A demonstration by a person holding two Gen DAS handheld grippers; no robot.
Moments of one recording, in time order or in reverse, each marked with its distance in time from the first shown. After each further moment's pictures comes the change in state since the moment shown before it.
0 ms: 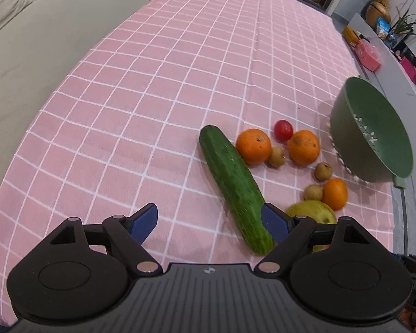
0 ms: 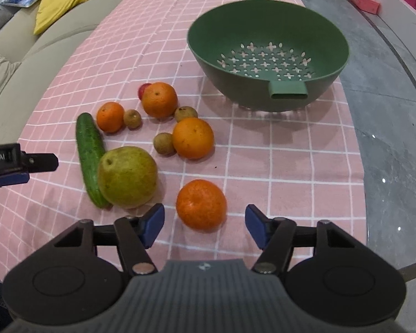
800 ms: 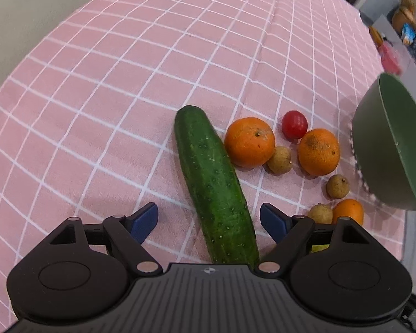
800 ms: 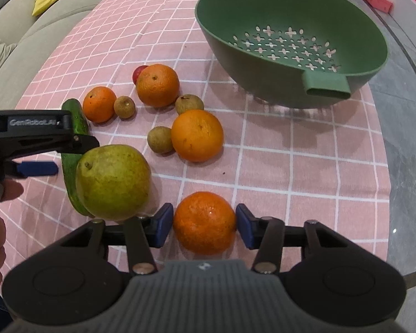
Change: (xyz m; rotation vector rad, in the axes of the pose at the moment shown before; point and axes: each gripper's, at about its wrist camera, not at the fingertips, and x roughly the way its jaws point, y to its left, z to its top) left arm 0.065 -0.026 0.011 -0.092 0.095 0.035; right arm 0.040 0.008 0.013 -0.062 0.056 -0.014
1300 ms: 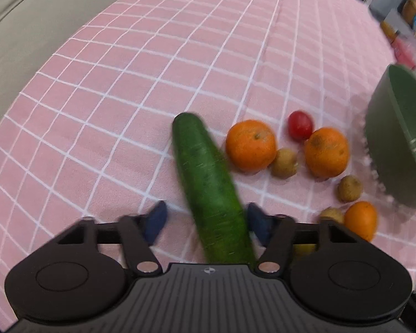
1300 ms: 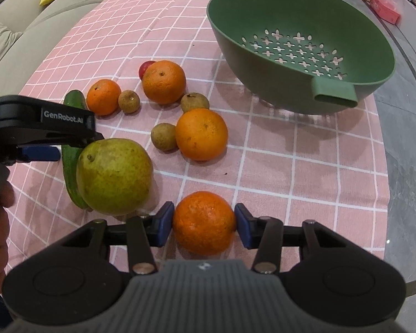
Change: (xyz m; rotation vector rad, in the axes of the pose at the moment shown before) left arm -0.001 -0.014 -0.003 0.006 -0.051 0.066; right arm 0.002 0.003 0.001 -0.047 0.000 0.000
